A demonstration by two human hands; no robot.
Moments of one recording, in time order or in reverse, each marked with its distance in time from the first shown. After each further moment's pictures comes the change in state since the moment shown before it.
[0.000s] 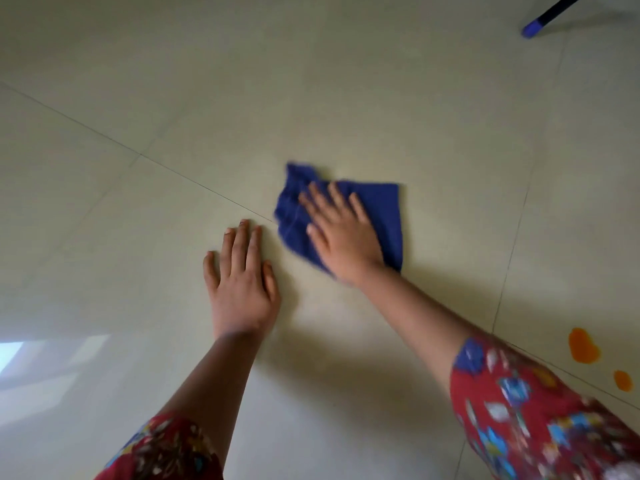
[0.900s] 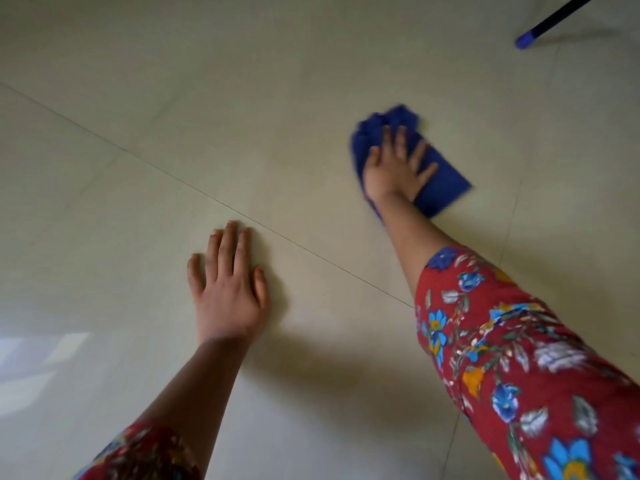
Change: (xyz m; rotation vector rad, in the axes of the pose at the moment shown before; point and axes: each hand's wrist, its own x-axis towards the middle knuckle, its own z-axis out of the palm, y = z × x) left_hand 0.001 0.002 0.000 0.039 -0.038 -0.013; right_hand 0.093 0.091 -0.021 0.111 0.002 0.705
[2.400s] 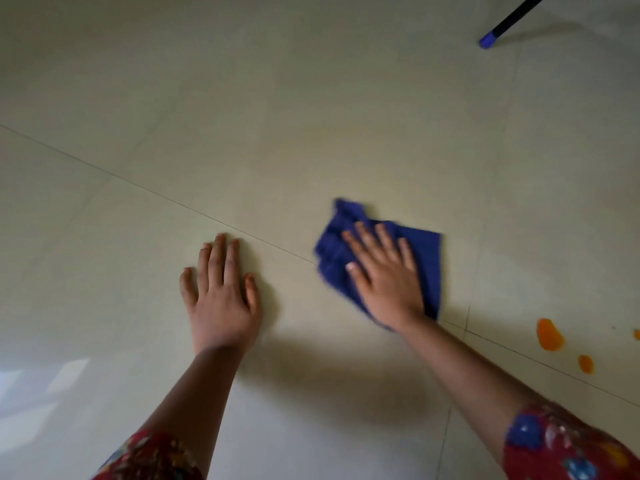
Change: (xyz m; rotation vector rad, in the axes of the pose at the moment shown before) left_hand 0.000 -0.001 -0.001 -0.013 0.011 0.011; right_hand -0.157 0.098 0.020 -0.082 0.032 -0.484
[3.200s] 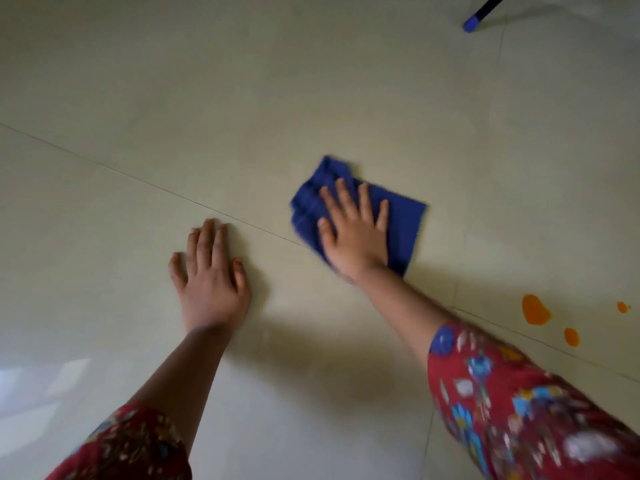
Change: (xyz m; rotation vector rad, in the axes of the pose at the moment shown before) left_hand 0.001 -0.002 -0.001 -0.036 0.016 0.006; right_hand 0.045 -0.031 -0.001 -0.005 0.006 0.148
